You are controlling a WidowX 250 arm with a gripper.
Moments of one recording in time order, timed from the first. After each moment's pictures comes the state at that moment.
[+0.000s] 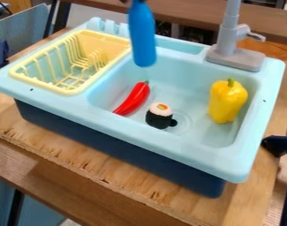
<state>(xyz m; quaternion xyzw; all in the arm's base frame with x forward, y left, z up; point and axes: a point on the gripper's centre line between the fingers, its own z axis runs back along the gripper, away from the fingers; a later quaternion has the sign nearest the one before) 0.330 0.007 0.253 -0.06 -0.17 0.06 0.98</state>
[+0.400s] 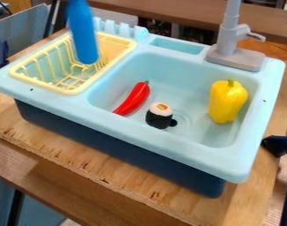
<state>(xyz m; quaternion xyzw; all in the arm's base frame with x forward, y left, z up) 0.297 0.090 0.250 -0.02 -0.12 0.16 0.98</state>
